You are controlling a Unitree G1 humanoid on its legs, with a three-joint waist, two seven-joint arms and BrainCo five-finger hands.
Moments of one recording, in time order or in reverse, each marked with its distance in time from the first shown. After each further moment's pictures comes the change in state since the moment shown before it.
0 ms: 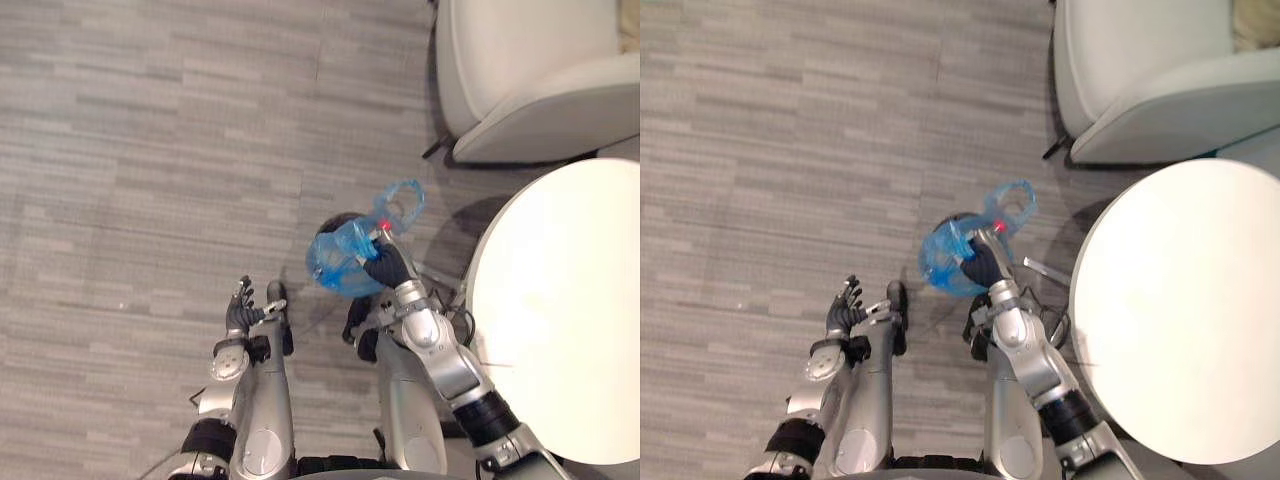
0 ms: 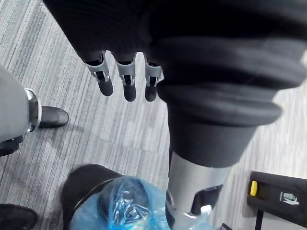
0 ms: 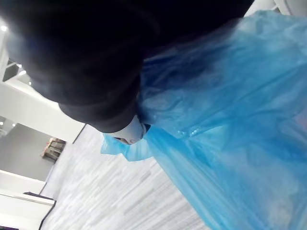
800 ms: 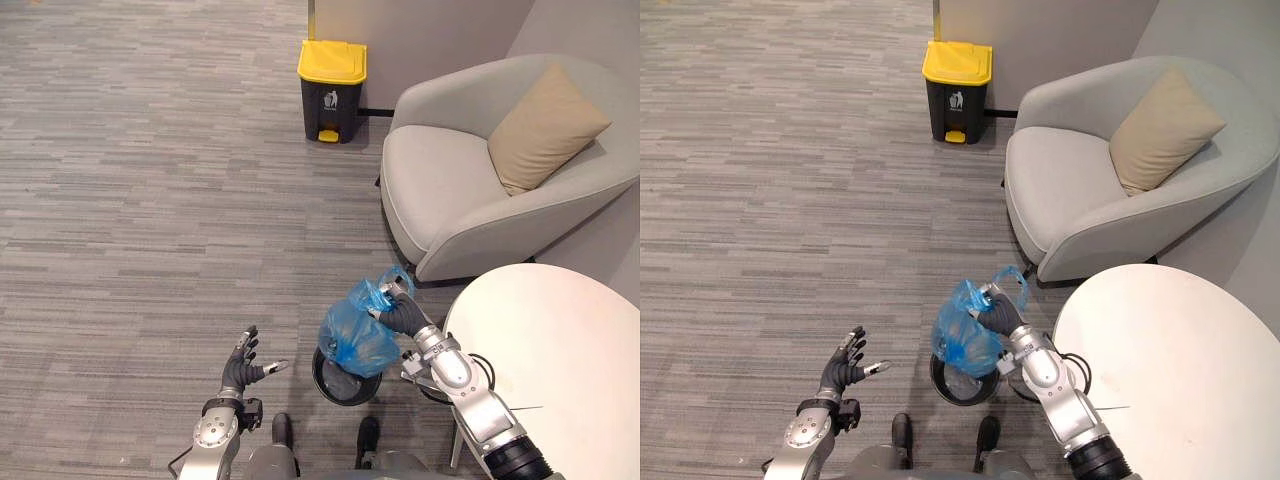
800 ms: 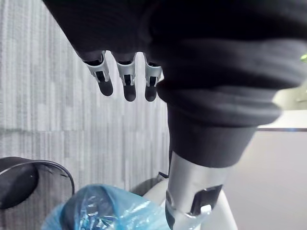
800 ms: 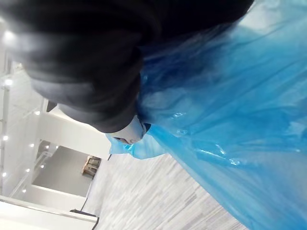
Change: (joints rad) left arm 0.288 0.035 -0.083 -0.304 0.071 0.011 -0.116; right arm 0.132 -0.132 -0.038 0.004 0.230 -0.055 0.223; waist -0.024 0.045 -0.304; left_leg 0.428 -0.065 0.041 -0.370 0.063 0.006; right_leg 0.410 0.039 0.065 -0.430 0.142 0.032
